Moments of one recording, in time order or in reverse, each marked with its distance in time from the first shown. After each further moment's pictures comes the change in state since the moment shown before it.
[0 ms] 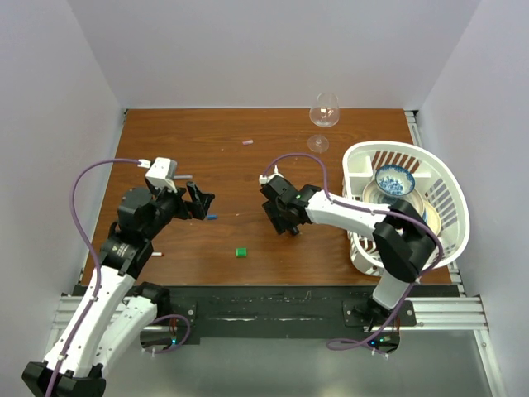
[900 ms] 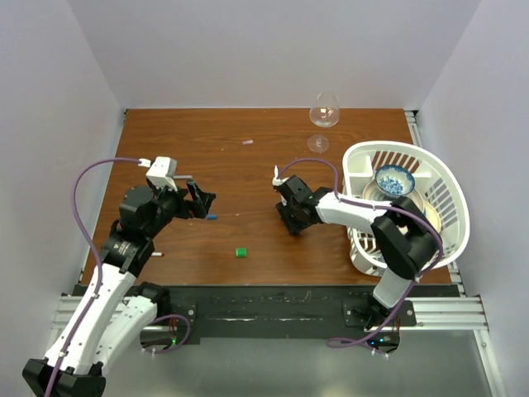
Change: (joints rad) left arm -0.001 0.019 0.000 0.002 0.004 -0.043; right arm -0.117 0.001 -0.148 0.146 -0.177 -0.032
